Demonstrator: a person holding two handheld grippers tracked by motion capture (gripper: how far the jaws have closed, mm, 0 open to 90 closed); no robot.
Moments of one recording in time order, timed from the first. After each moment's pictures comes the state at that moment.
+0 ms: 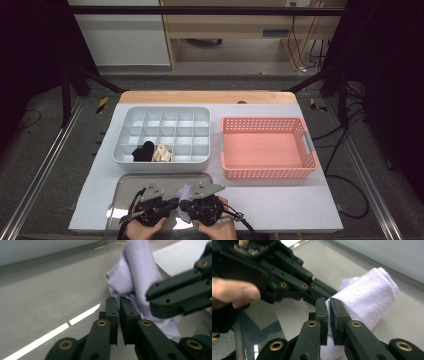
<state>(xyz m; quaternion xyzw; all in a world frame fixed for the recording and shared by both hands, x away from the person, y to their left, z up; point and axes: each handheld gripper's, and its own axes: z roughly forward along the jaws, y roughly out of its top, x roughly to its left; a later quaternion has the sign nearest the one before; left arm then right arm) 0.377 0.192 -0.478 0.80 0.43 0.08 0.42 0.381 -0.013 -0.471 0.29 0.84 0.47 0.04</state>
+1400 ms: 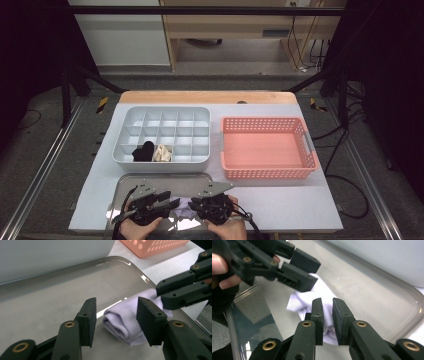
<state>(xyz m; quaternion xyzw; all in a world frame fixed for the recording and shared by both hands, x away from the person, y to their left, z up) 0.372 0.200 -0.470 0.78 0.43 0.09 0.45 0.379 -0.037 -0.459 0.31 0.84 0.44 0.06</state>
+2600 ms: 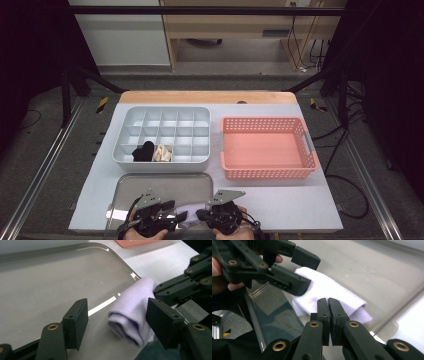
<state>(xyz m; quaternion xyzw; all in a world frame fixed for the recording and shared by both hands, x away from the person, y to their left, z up) 0.353 0.186 -0.478 0.78 0.42 0.04 0.46 0.360 -0.059 -0.467 0.33 0.84 0.44 0.01</state>
